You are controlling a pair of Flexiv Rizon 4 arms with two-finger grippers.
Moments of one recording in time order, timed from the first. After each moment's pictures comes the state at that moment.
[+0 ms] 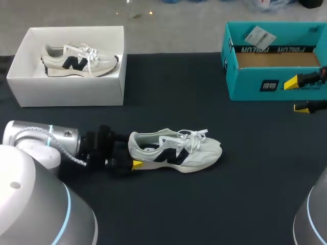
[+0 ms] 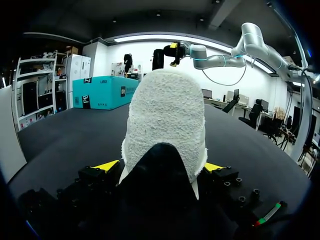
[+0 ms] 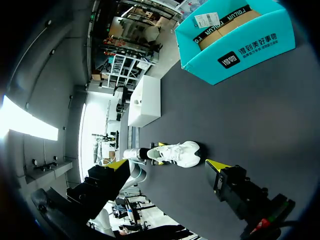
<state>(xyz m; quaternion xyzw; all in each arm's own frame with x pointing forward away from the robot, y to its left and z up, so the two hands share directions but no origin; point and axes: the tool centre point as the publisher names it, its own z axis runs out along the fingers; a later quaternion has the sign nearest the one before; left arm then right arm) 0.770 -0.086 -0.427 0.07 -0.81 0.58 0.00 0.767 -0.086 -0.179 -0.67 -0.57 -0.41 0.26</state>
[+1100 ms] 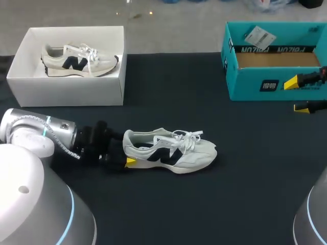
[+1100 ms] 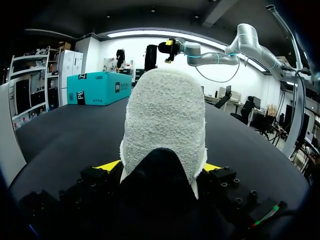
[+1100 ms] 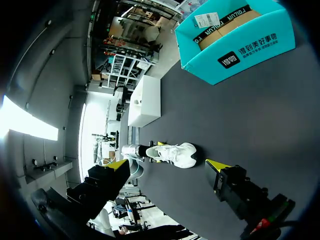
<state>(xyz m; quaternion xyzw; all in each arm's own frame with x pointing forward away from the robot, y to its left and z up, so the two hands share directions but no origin) 0.775 -0.069 -0.428 0.05 -0.82 0.56 0.03 0.767 -0.086 -0.179 -0.67 -0.57 -0.41 0.26</state>
